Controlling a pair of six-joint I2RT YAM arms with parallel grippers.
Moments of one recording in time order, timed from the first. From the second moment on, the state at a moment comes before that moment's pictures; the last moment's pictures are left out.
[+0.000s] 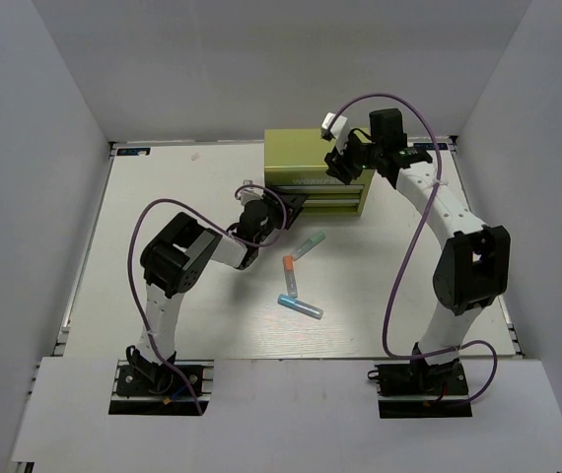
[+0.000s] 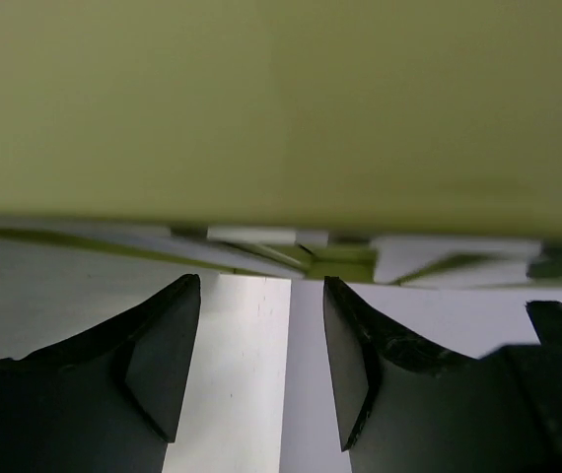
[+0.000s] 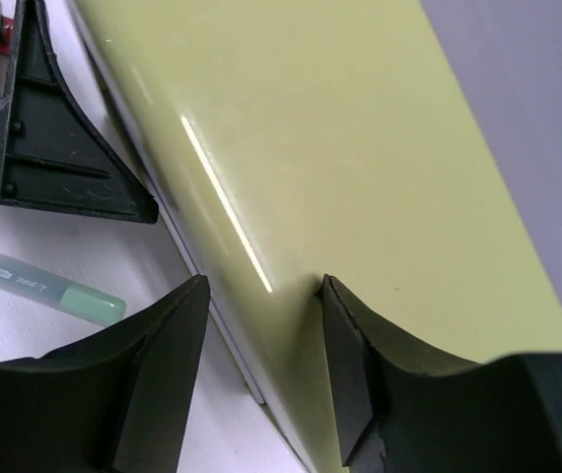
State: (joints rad) left arm -0.61 2.11 1.00 0.97 -0.06 -1.40; right arm 0.31 1.78 1.62 -0.45 -0.53 -0.71
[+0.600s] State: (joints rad) left arm -0.64 2.21 1.07 0.96 -0.20 -1.50; right arm 0.30 1.83 1.70 -0.52 -0.50 -0.71
